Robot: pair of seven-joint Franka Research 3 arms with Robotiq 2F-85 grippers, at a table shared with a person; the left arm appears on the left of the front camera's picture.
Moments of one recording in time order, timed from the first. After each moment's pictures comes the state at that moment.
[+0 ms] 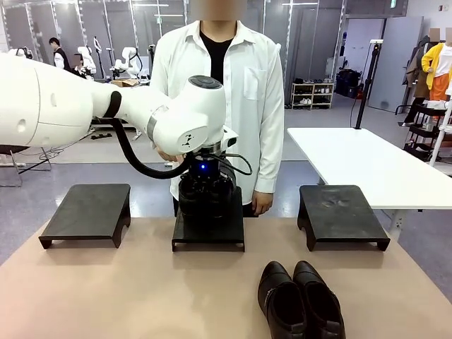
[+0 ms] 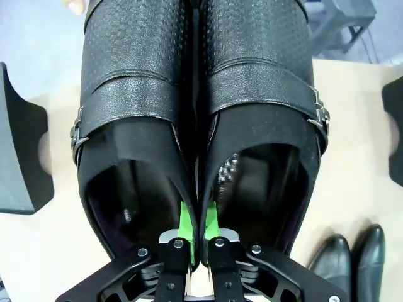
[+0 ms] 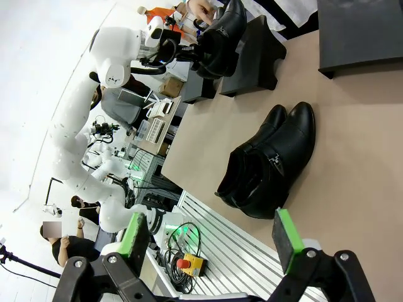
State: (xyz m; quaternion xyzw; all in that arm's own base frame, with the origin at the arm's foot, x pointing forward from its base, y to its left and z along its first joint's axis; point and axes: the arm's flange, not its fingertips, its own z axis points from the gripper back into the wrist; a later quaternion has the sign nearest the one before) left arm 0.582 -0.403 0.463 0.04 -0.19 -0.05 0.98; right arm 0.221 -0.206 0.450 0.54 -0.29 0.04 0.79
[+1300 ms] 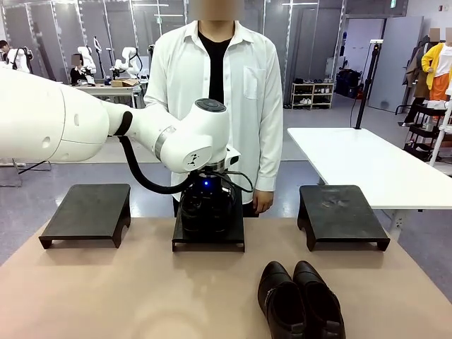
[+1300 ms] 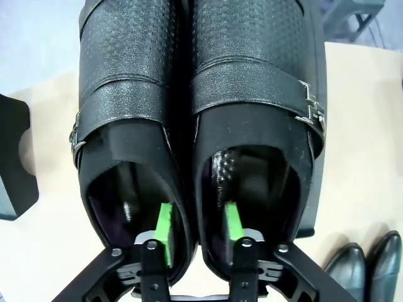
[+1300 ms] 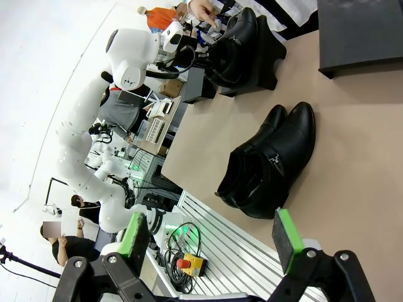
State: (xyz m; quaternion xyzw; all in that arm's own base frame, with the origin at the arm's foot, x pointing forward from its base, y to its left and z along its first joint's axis) left arm 0.589 -0.409 0.417 0.05 -0.17 -0.05 0.98; right arm 0.221 -0.206 0.450 0.54 -0.29 0.04 0.79
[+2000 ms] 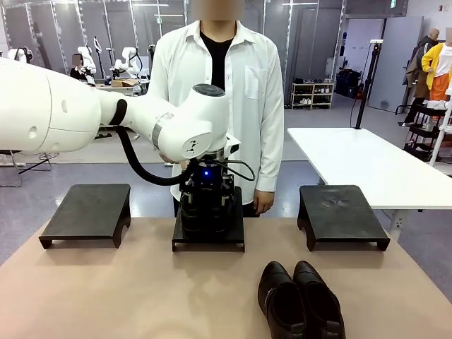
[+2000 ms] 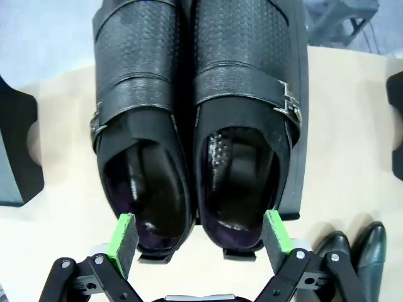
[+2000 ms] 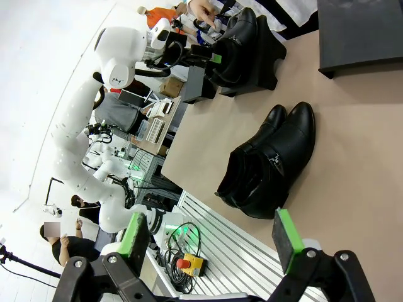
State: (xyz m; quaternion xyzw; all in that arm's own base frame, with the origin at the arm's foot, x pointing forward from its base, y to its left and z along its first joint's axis) left arm 0.579 -0.408 0.451 0.04 -0.17 -0.04 0.98; right arm 0.221 -0.206 0.450 0.54 -0.29 0.04 0.79
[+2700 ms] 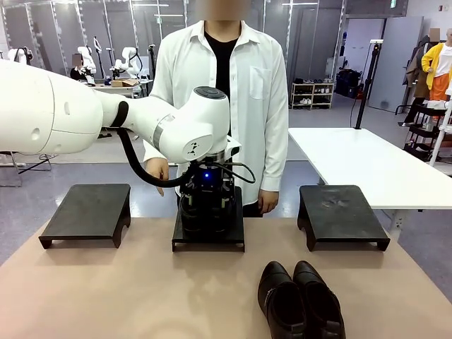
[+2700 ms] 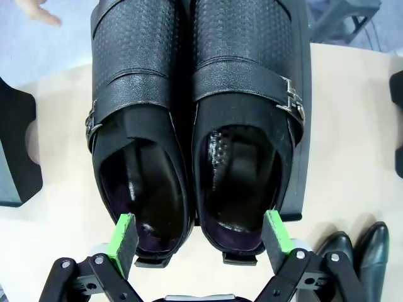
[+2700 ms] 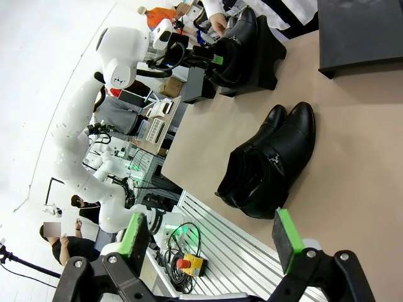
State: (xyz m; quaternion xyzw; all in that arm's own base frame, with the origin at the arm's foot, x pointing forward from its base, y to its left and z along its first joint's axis) left arm 0.580 -0.410 0.443 0.04 -0.16 -0.04 0.99; right arm 0.221 -0.206 0.450 0.54 -0.29 0.04 0.79
